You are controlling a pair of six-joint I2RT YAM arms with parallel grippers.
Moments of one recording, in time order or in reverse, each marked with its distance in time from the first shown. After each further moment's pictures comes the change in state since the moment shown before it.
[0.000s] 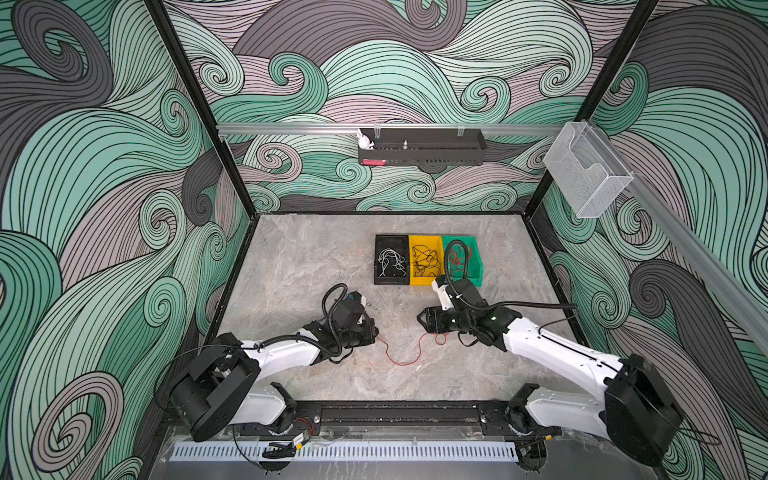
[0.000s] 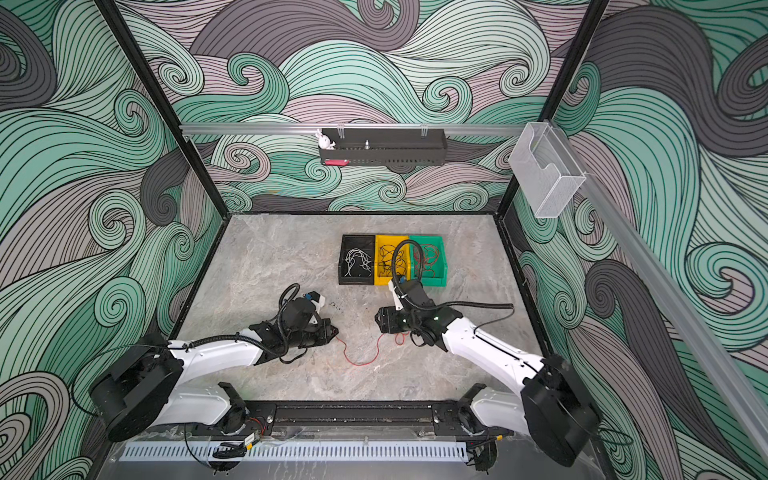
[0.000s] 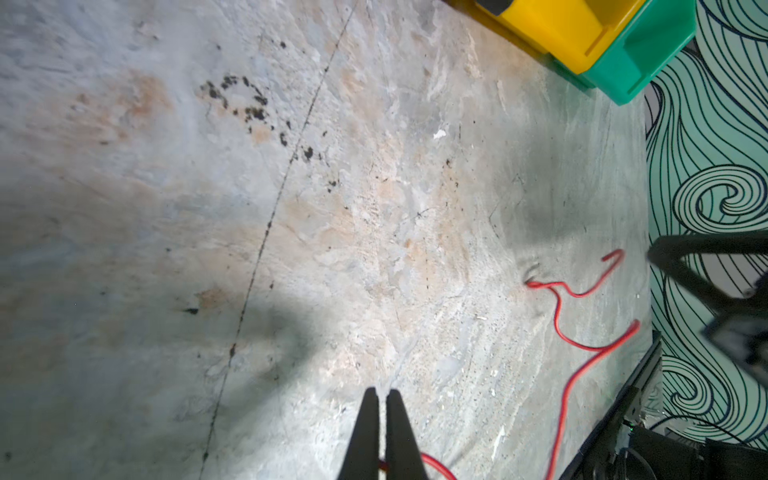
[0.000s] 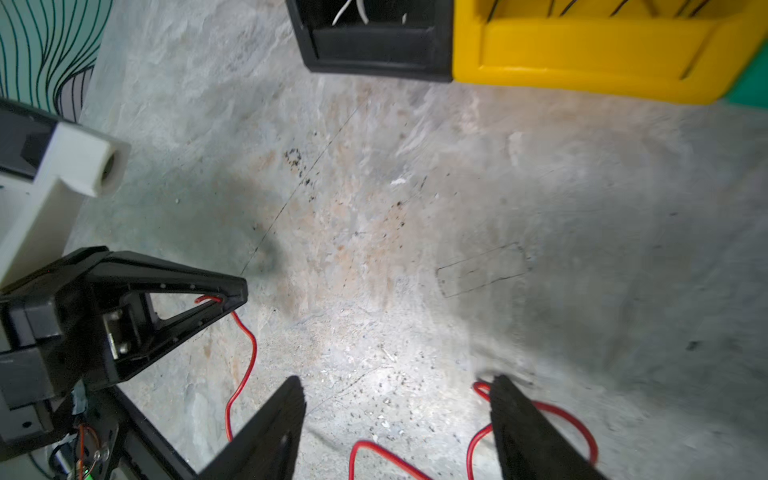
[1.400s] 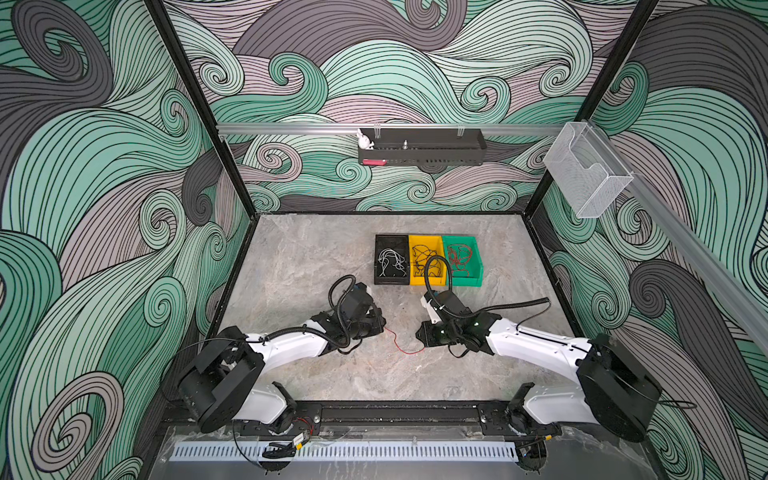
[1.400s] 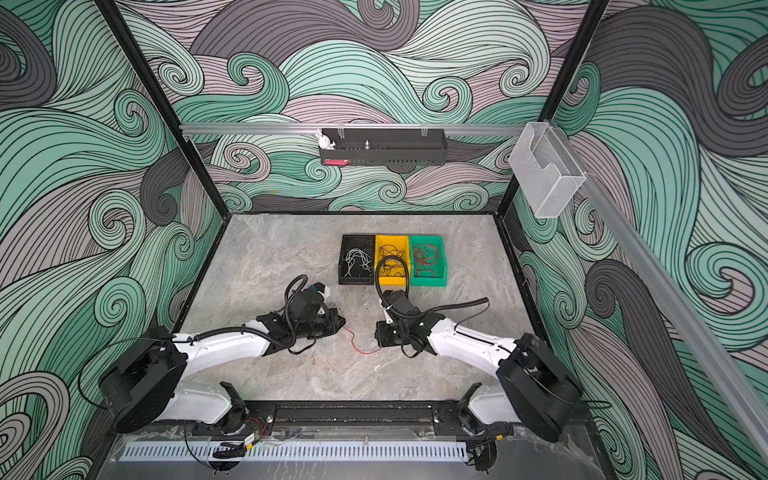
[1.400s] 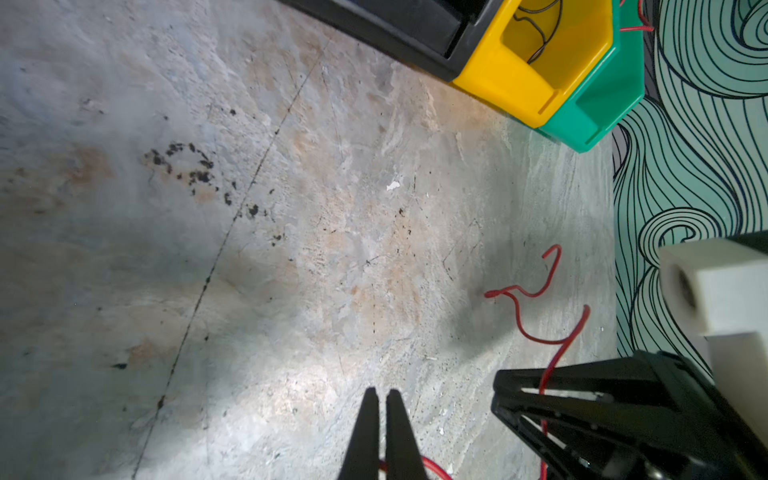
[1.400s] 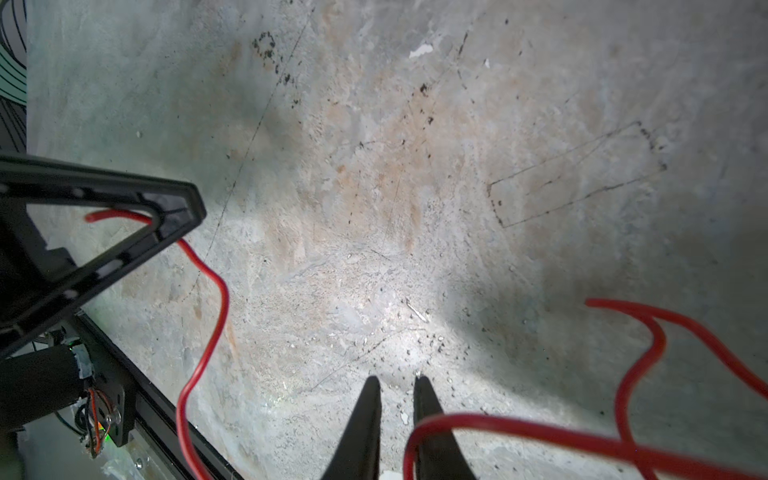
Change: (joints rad) left arm -0.027 0.047 0.115 -0.031 -0.044 -0.079; right arm 0.122 0.148 -0.034 0.064 -0.069 0.135
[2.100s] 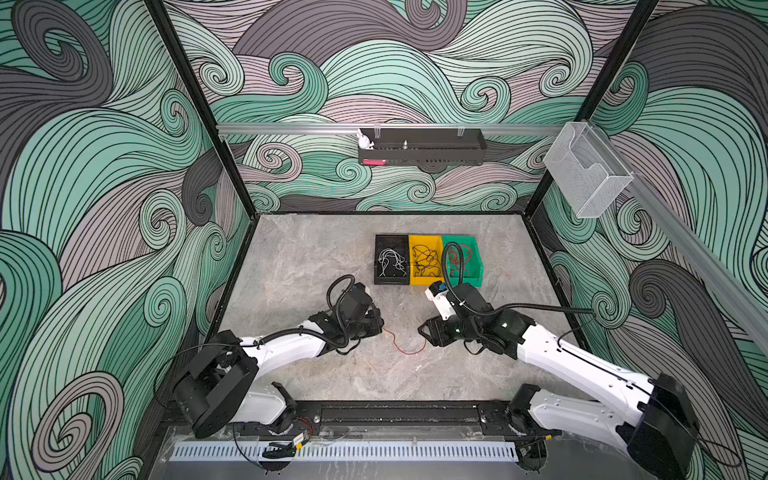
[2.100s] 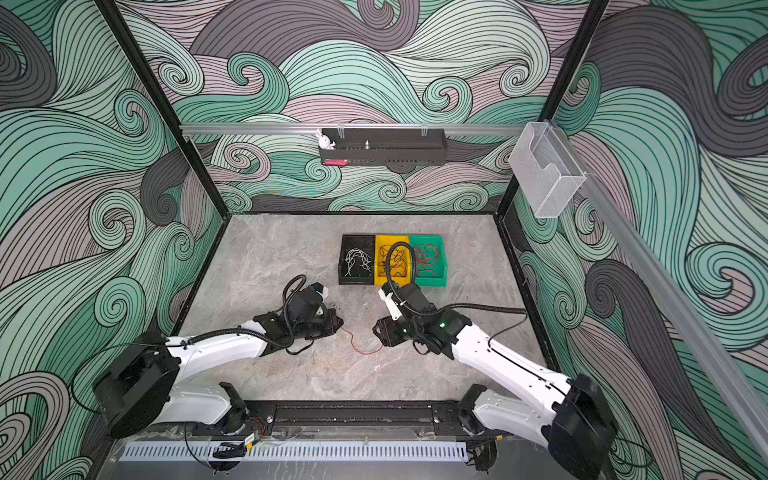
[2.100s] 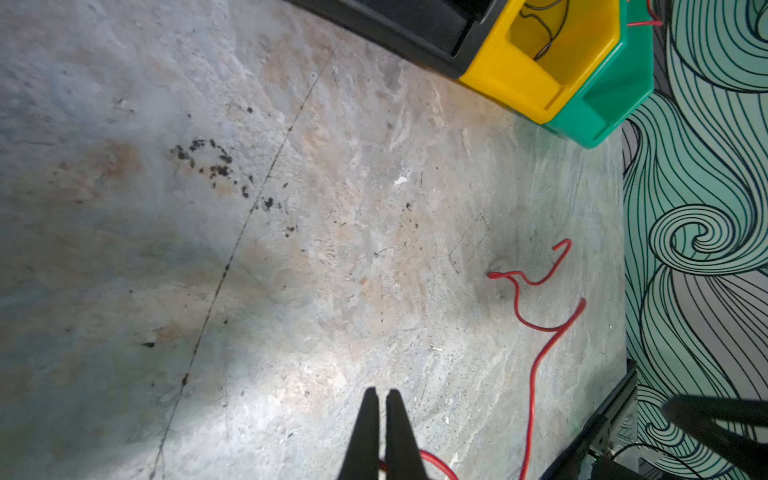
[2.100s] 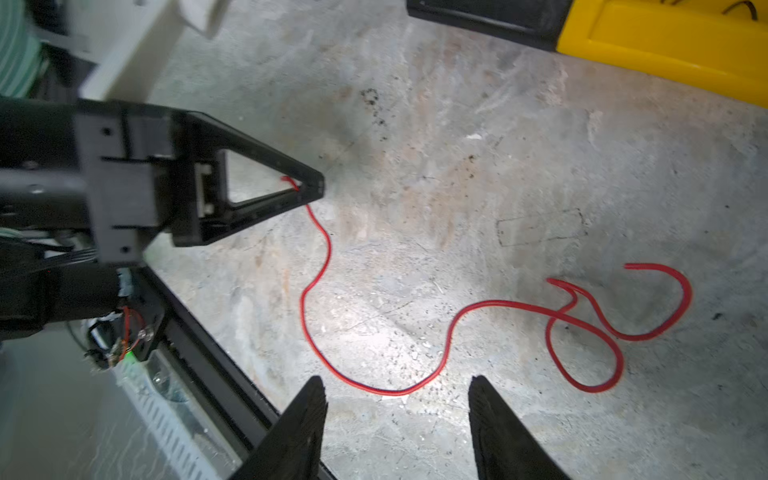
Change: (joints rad) left arm 0.000 -0.034 0.017 -0.064 0.002 0.028; right arm 0.012 -0.255 0.108 -0.257 -0.009 -0.233
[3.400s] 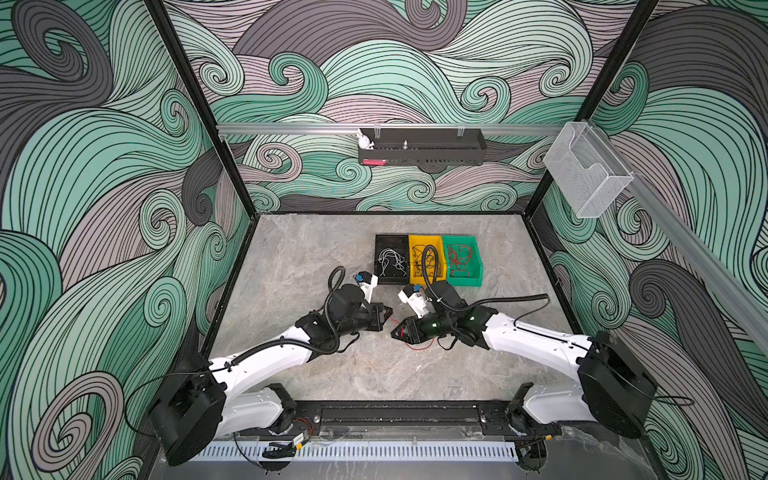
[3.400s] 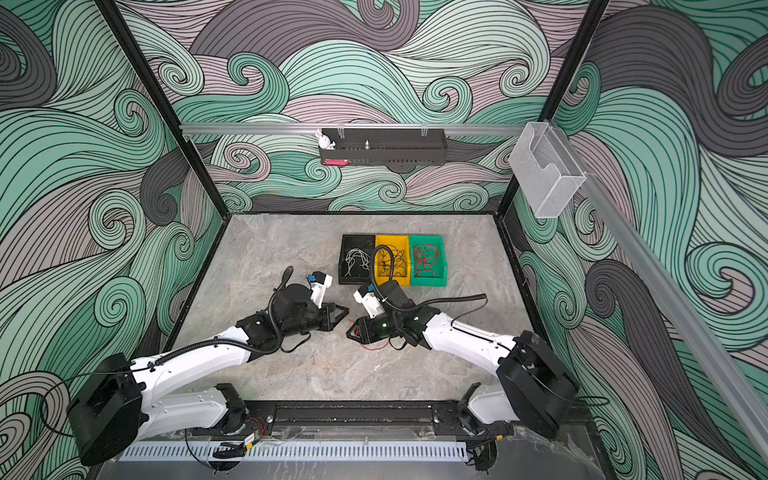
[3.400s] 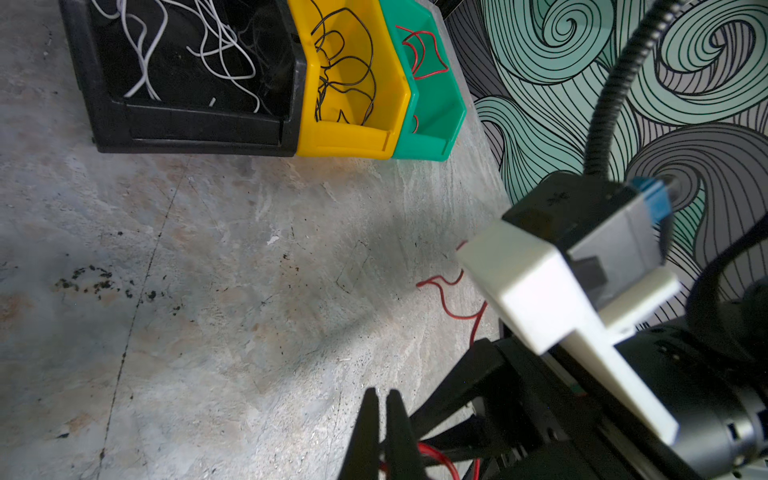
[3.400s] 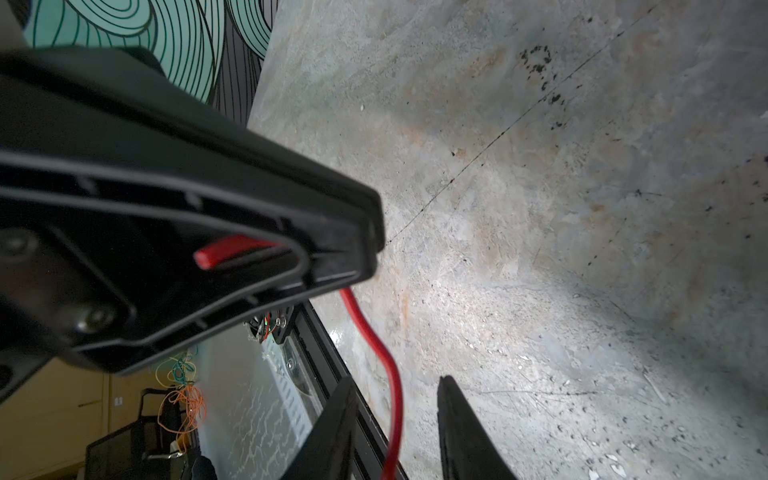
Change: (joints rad) left arm -0.013 -0.171 0.008 0.067 0.073 0.180; right arm 0.011 0.287 -0.025 0.388 -0.341 0.181
